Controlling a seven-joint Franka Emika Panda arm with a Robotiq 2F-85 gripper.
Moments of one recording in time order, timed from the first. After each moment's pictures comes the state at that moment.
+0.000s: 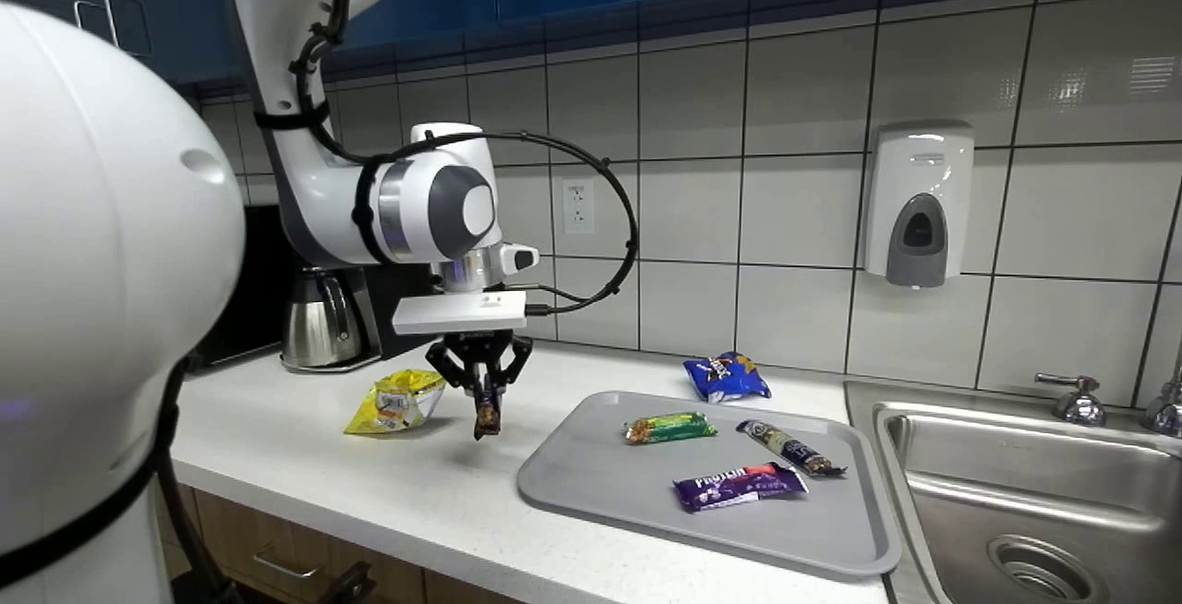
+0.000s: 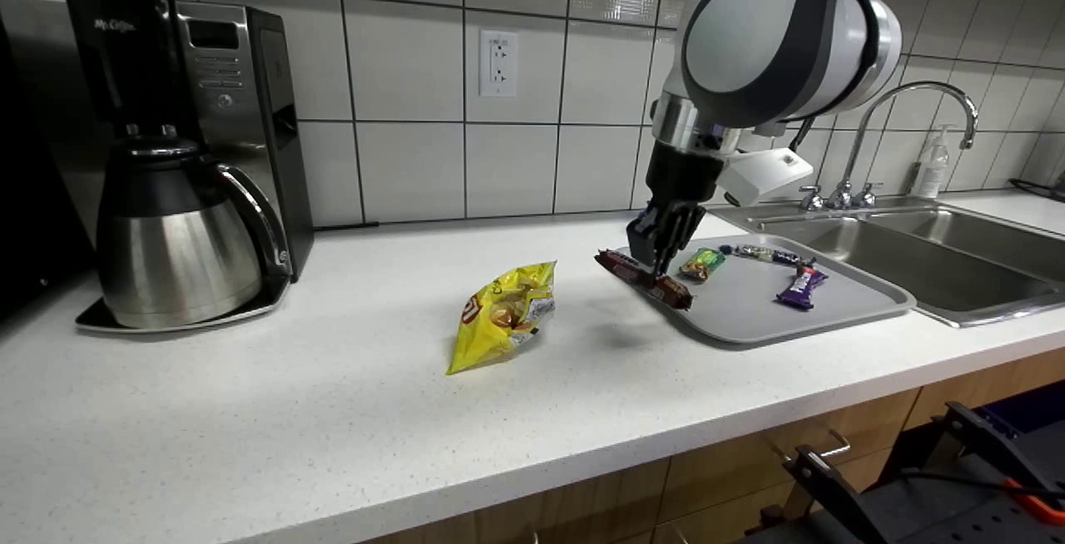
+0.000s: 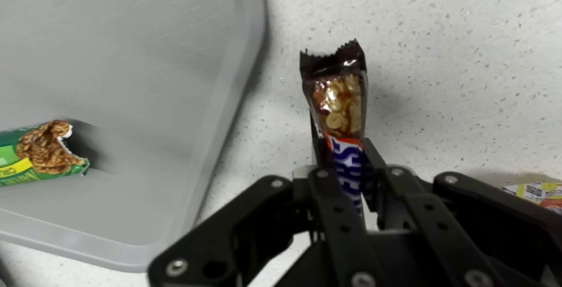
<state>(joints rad) 0.11 0.09 0.09 -2.67 -0.08 2.91 -0.21</state>
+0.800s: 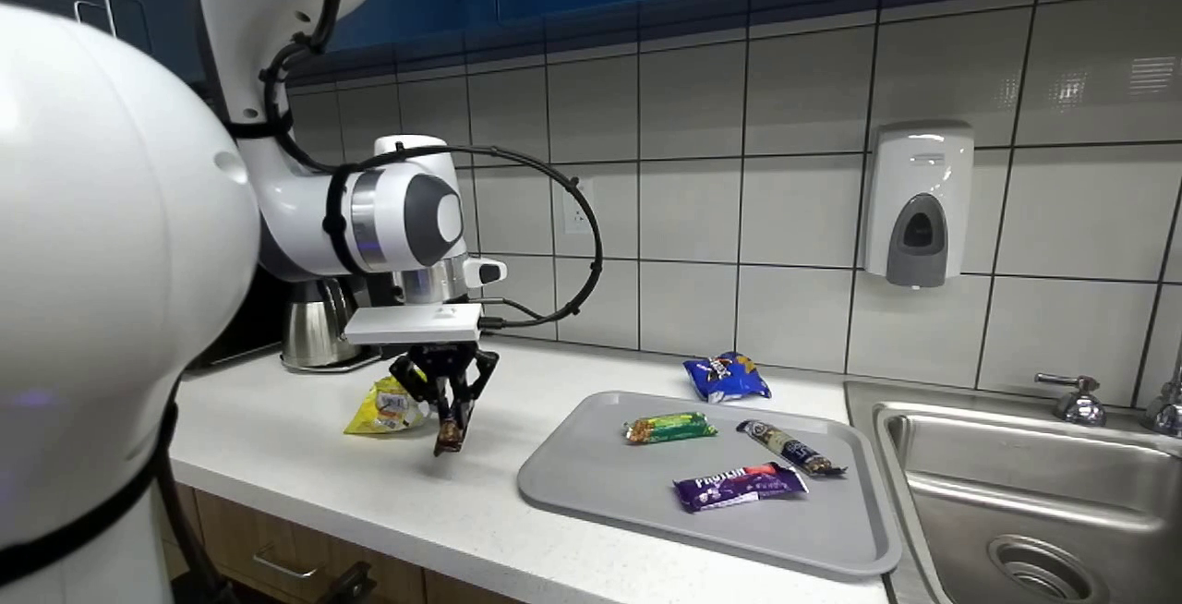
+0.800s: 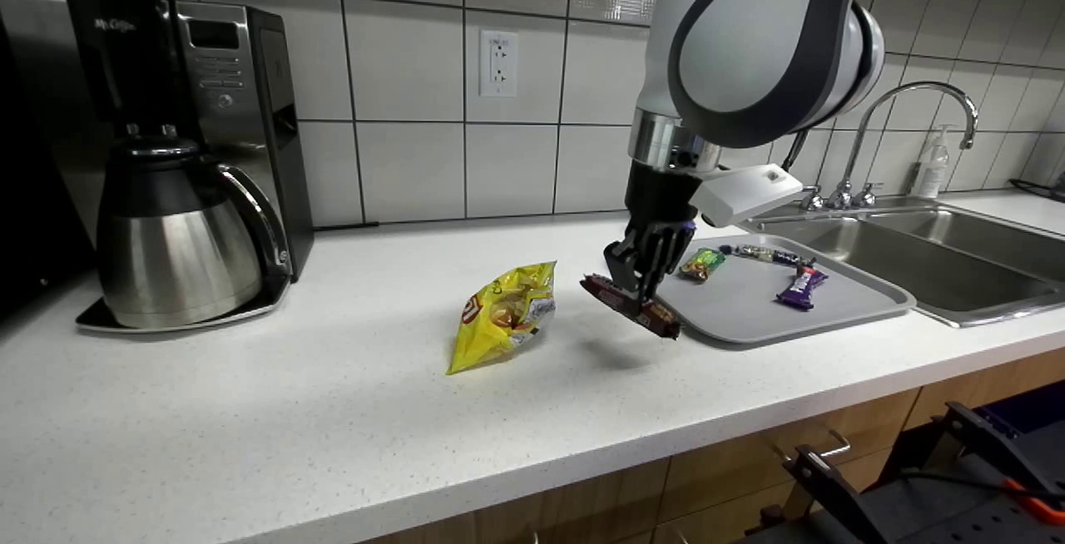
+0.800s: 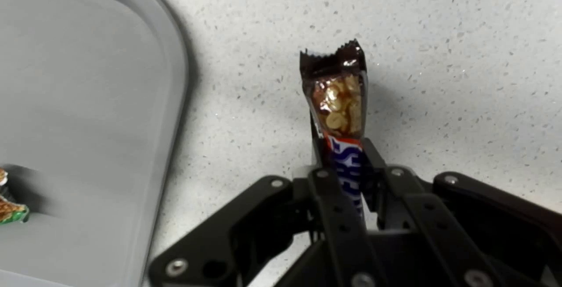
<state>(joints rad) 0.19 0.11 0.10 -2.68 -0.15 2.88 -0.02</state>
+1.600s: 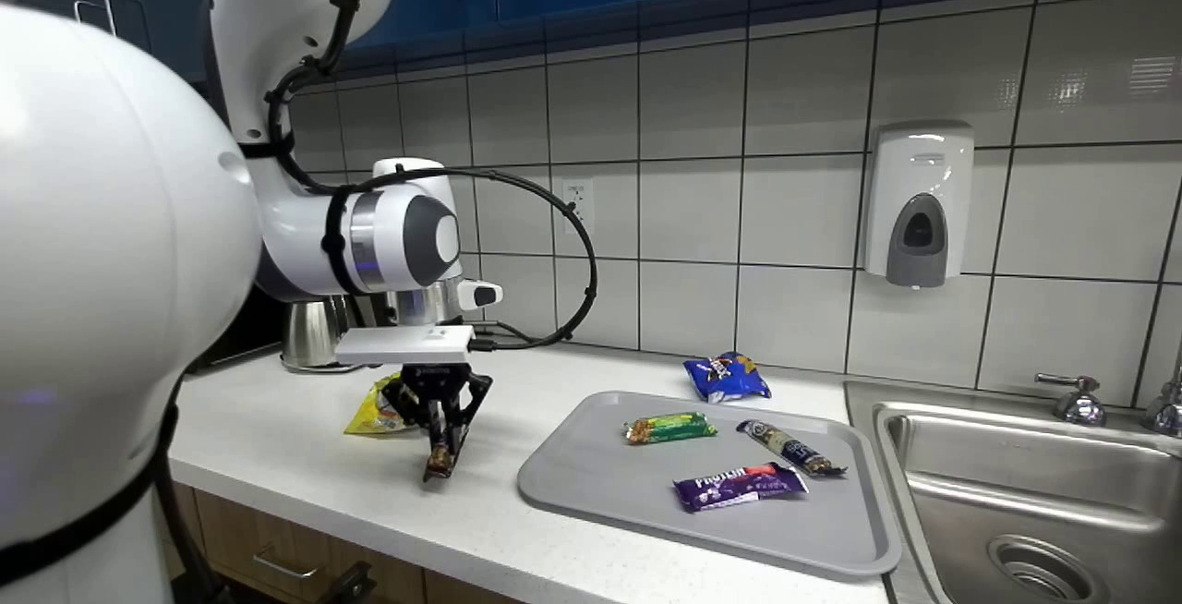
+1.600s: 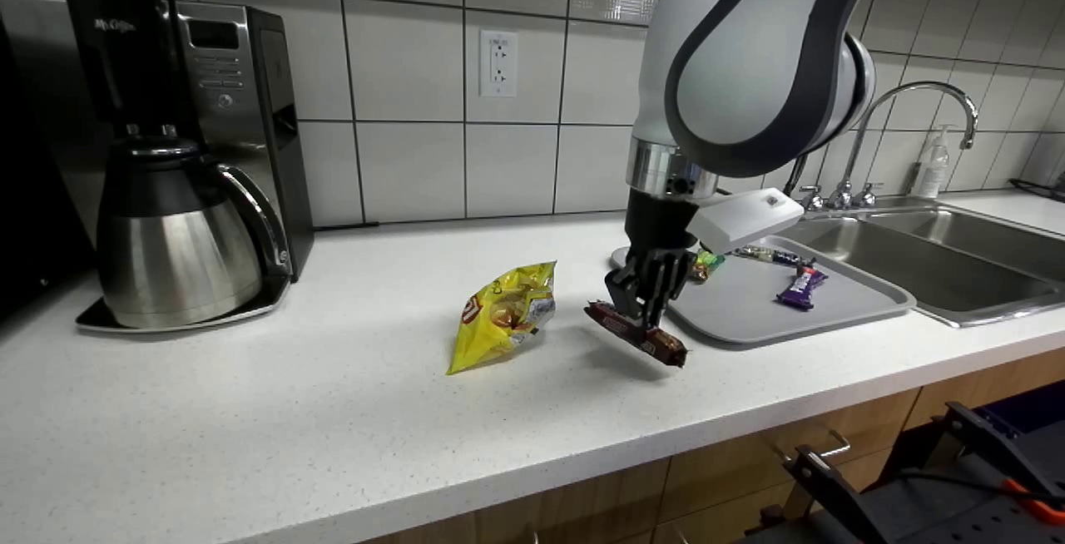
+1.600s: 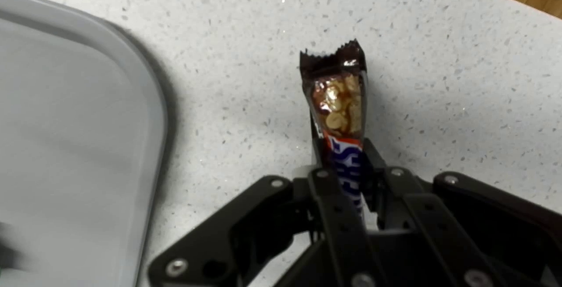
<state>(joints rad) 0.20 0.17 0.09 -2.68 -0.16 2.88 0.03</state>
